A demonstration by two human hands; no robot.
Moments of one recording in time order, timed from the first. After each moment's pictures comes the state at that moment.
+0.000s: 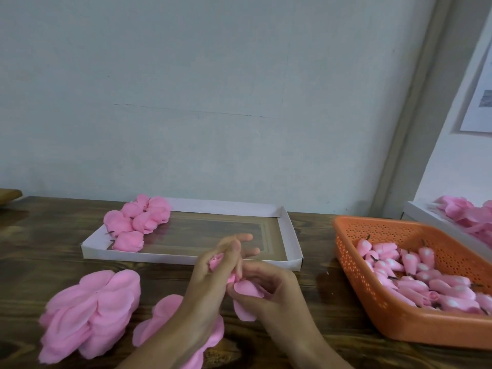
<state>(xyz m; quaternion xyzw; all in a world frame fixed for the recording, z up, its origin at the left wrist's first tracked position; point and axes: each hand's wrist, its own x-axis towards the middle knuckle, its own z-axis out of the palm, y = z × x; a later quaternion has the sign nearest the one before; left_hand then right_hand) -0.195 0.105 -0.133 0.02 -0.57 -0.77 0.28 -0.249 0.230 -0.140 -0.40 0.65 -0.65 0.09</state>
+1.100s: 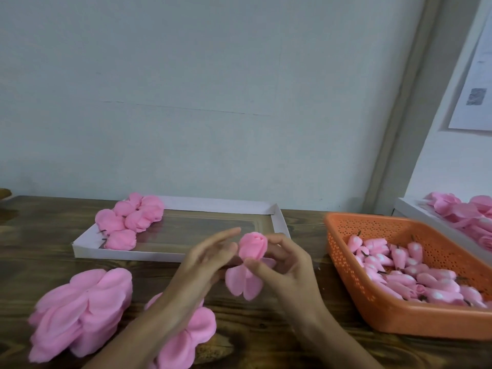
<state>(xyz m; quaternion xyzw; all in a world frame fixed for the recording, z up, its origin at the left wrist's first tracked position) -0.201 0.074 -0.136 0.00 -0.63 -0.76 0.16 -0.276 0.242 -0.130 -0.37 0.60 -0.71 0.04</state>
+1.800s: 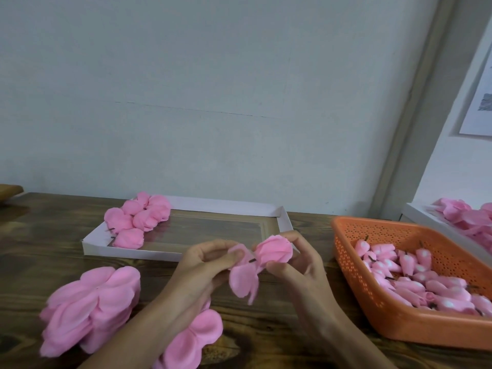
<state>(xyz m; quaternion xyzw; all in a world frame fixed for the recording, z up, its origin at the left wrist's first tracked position) -0.206 0.064 -0.137 0.08 -0.56 -0.81 0.16 -0.282 0.250 -0.128 -0.36 0.57 -0.73 0.08</state>
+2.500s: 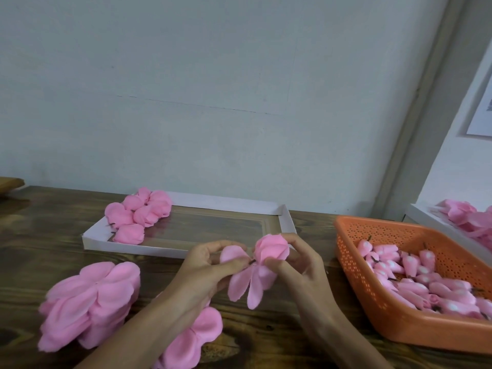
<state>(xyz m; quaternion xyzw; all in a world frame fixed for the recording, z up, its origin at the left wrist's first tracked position) -0.202 0.071 -0.137 0.08 -0.59 -0.79 0.15 -0.280 0.248 -0.128 -0.35 0.60 -0.72 0.07</state>
